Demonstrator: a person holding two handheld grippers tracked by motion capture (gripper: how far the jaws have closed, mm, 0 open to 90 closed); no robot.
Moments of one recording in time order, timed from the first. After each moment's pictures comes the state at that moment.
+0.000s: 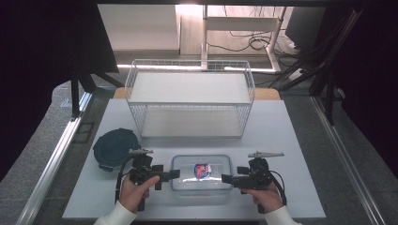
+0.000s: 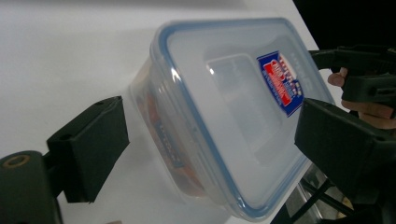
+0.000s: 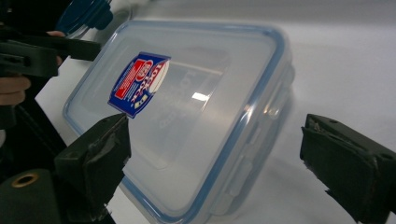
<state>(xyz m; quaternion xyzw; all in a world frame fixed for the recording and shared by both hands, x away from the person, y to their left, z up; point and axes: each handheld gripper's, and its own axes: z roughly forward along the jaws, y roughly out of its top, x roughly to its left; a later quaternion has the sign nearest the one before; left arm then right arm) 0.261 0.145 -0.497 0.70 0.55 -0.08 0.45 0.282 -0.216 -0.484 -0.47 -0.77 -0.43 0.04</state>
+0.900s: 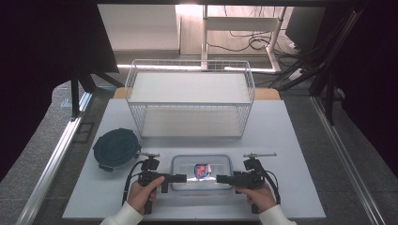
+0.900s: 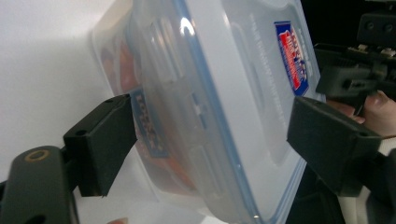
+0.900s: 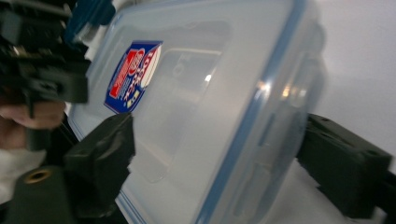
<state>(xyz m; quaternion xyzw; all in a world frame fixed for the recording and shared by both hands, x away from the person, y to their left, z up) 0.270 0.135 -0.530 0.67 0.56 -0.20 0.45 0.293 -0.211 -0.506 -0.50 -0.74 -0.43 0.12</state>
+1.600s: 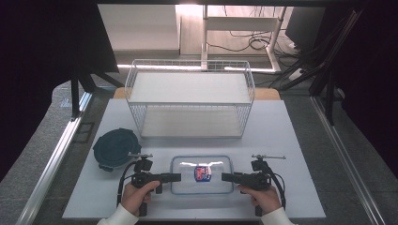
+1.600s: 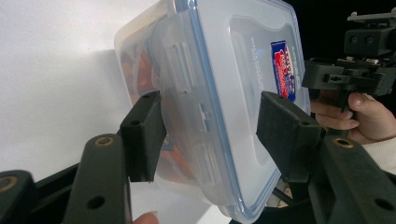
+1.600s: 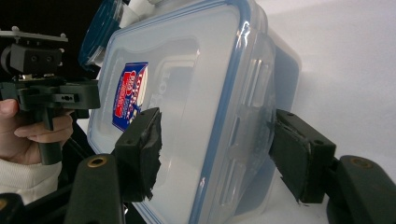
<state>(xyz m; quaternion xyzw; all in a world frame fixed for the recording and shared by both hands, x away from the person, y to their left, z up) 0.258 0.150 -0.516 0.66 0.56 -0.17 0.47 0.284 -0.224 -0.498 -0.53 -0.71 -0.45 0.13</state>
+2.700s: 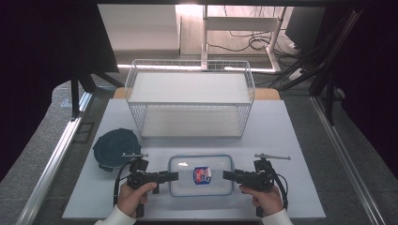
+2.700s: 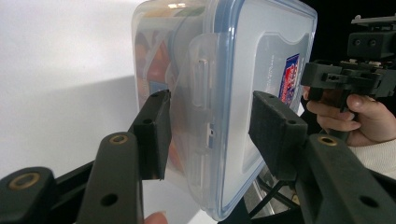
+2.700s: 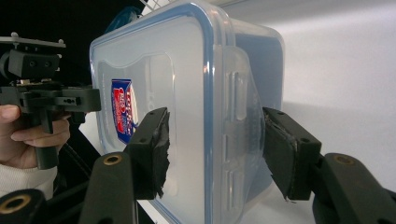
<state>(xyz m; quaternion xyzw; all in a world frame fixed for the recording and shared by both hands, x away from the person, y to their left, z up) 0.247 0.155 -0.494 0.66 0.54 -0.14 0.49 0.274 -0.223 -0.477 -0.51 -0.71 -0.47 0.09</state>
